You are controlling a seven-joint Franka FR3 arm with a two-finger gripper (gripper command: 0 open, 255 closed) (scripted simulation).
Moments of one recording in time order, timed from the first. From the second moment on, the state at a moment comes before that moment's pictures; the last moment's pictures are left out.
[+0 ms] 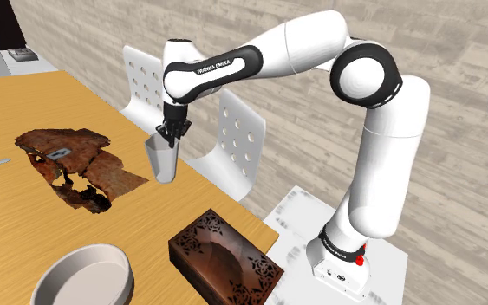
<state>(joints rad) 0.12 0.30 0.14 -1.80 0.05 2.14 0.22</state>
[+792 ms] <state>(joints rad) 0.12 0.26 0.14 -1.71 0.06 2.00 0.23</state>
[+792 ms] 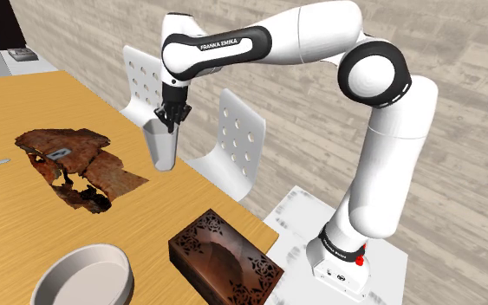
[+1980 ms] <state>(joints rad) 0.12 0.23 0.14 -1.50 0.06 1.77 0.25</state>
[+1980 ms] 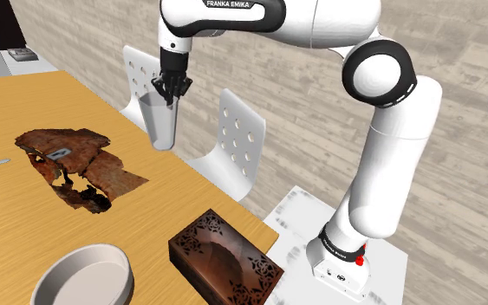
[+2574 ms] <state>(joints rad) 0.15 0.02 0.16 -1.71 0.08 1.77 0.30</state>
